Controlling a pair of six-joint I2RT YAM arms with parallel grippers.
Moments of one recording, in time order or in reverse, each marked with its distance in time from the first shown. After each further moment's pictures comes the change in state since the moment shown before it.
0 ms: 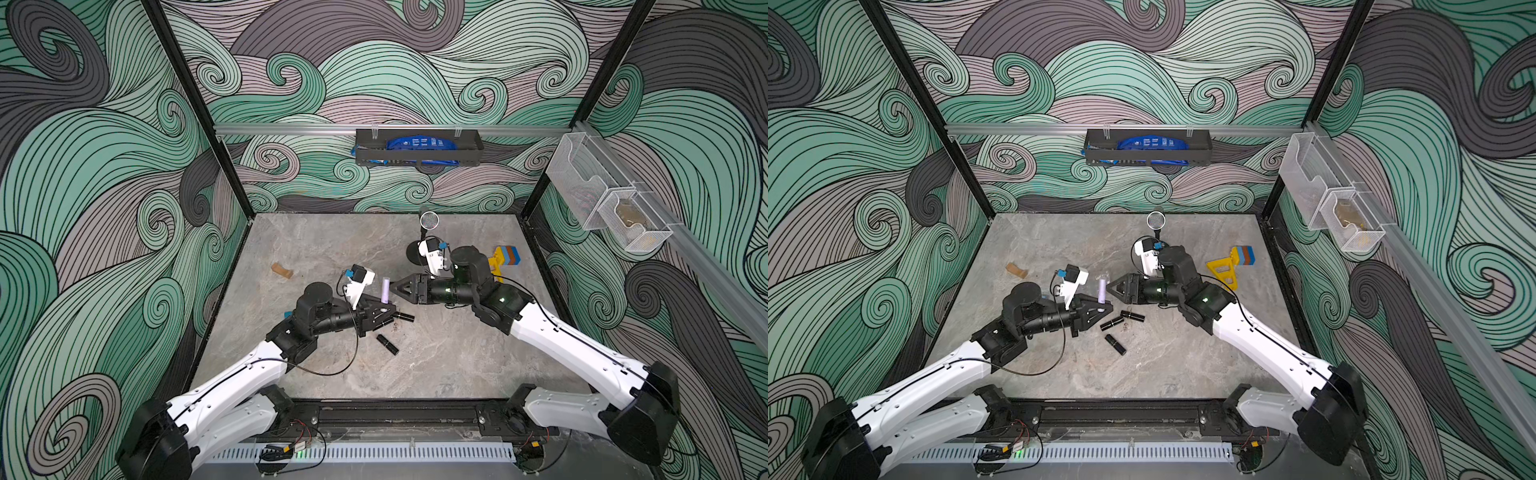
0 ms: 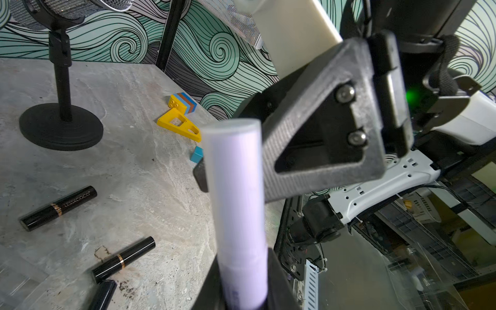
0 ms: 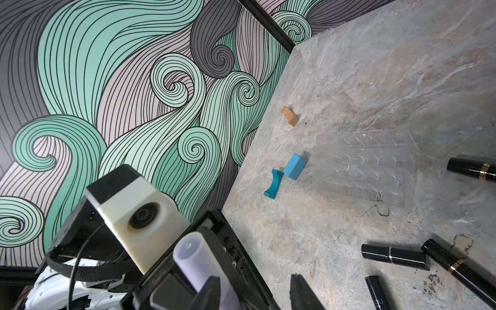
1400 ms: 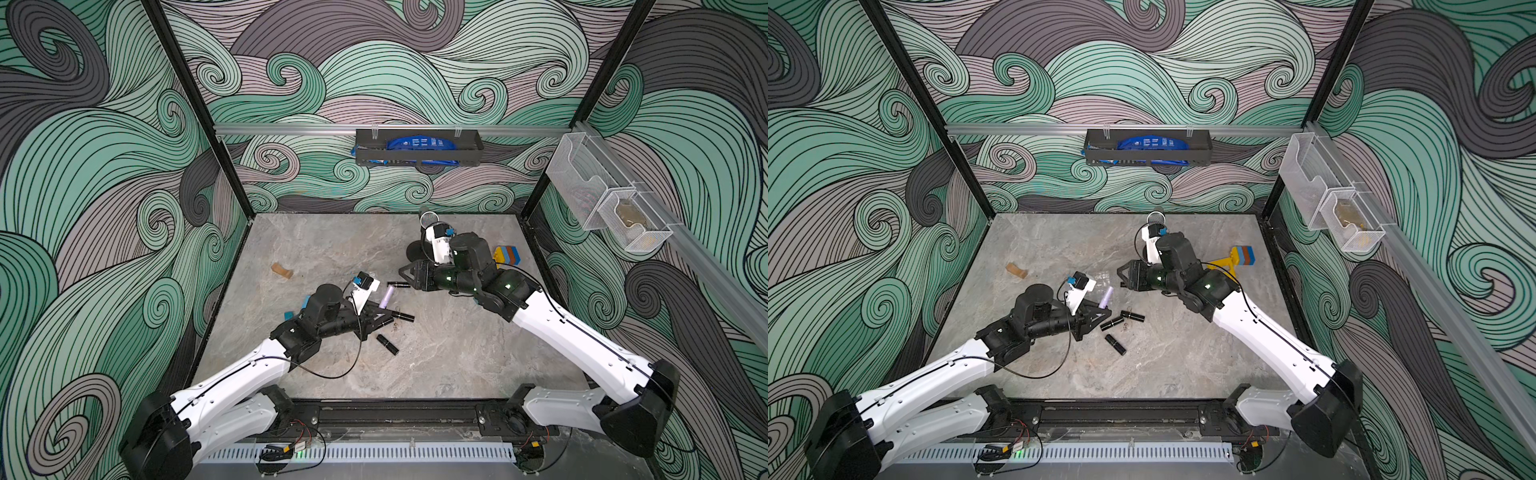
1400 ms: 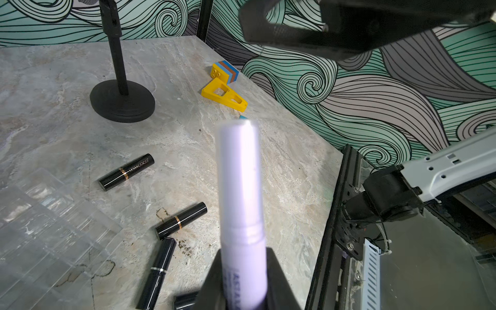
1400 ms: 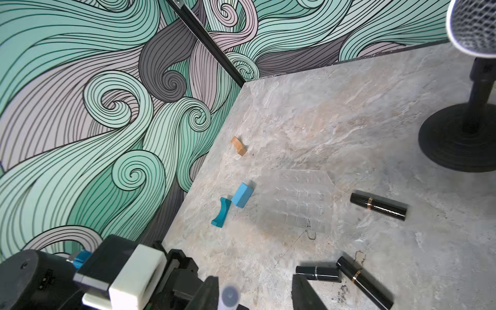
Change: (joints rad) left arm -0.050 0.030 0.018 -0.196 -0.213 0.210; right arm -0.010 0.037 0.161 -0.224 0.241 -0.153
